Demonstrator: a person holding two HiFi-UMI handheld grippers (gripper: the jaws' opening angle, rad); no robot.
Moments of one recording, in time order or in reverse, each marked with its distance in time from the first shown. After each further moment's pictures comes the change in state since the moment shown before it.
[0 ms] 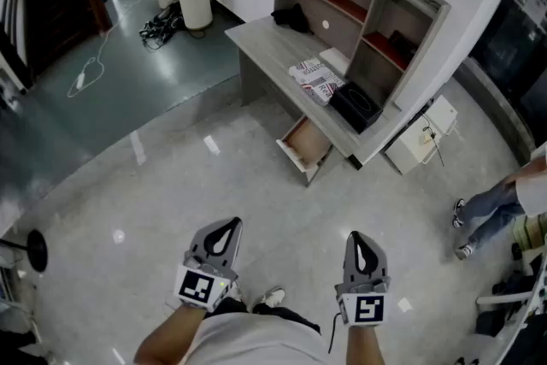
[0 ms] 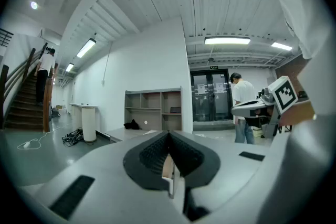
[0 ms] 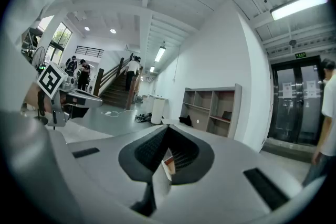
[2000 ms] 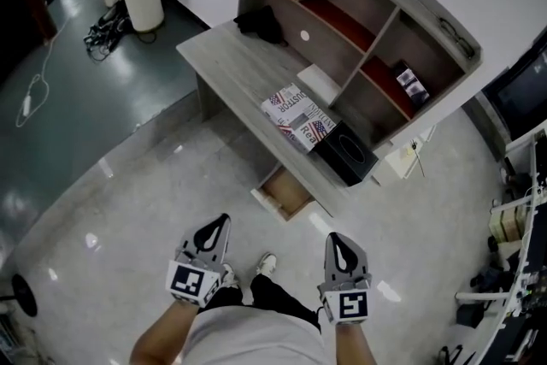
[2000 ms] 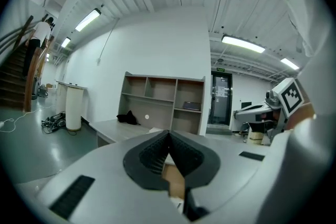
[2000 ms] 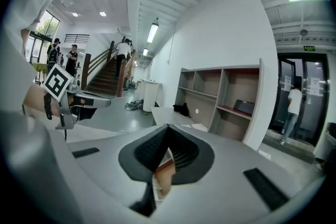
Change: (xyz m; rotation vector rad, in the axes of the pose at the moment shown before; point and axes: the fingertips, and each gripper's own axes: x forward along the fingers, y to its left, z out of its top) left arm 0.283 0.196 -0.031 -0.151 0.052 -0.115; right arm 0.307 -0.054 -0.021 0.021 0.196 -0.047
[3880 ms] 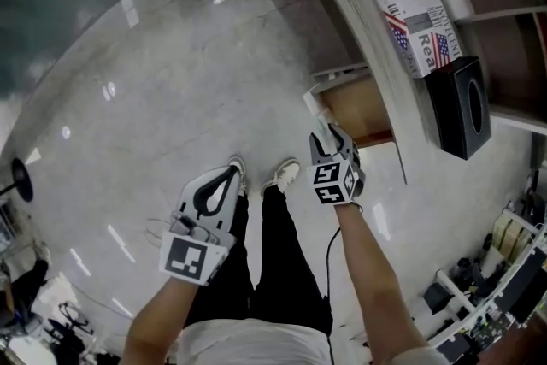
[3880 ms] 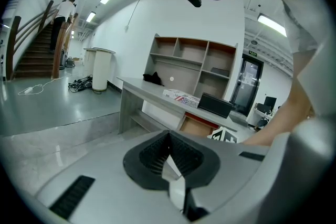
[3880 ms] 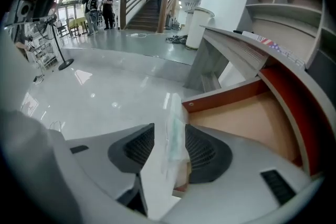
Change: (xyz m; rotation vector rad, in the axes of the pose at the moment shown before) left arm 0.006 0.066 -0.217 -0.232 0.274 0.226; right arm 0.263 0.123 -0.387 -0.346 0.614 0.433
